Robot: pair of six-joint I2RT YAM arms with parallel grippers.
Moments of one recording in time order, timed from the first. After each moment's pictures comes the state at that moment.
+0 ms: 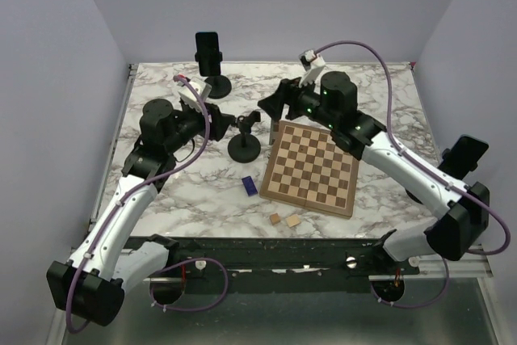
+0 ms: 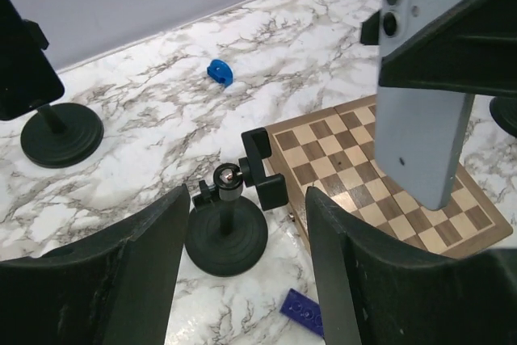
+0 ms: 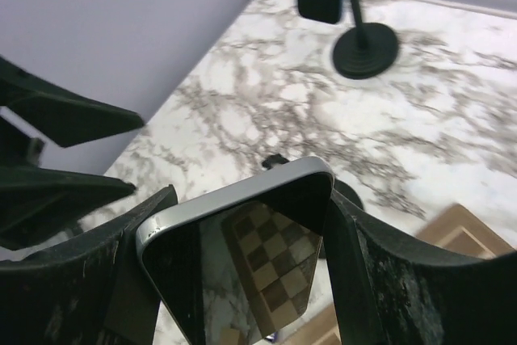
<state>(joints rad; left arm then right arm) -0.32 1.00 0.94 -0.09 0.39 -0.06 0.68 1.46 1.33 -0.03 -0.19 0.36</state>
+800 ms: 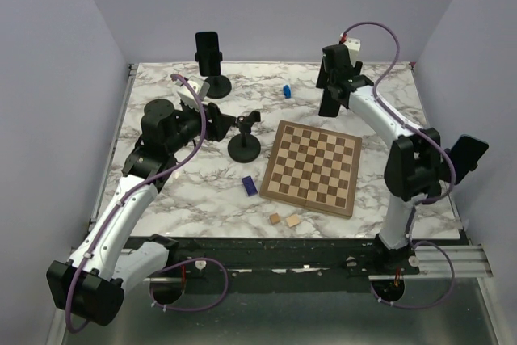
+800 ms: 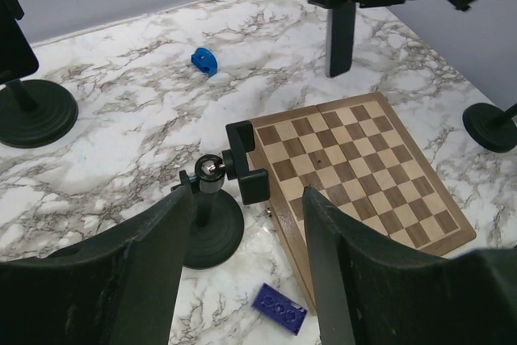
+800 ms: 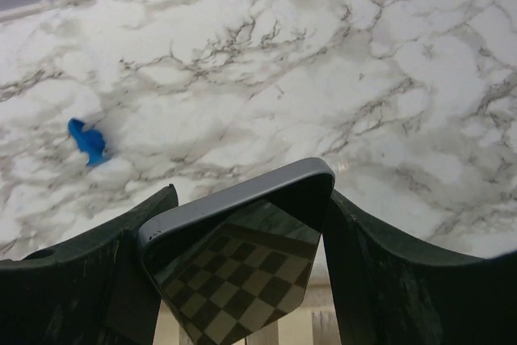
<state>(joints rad) -0.33 0.98 0.94 -0.11 0.37 -0.16 0.37 1.82 1.57 -0.34 0.54 0.36</state>
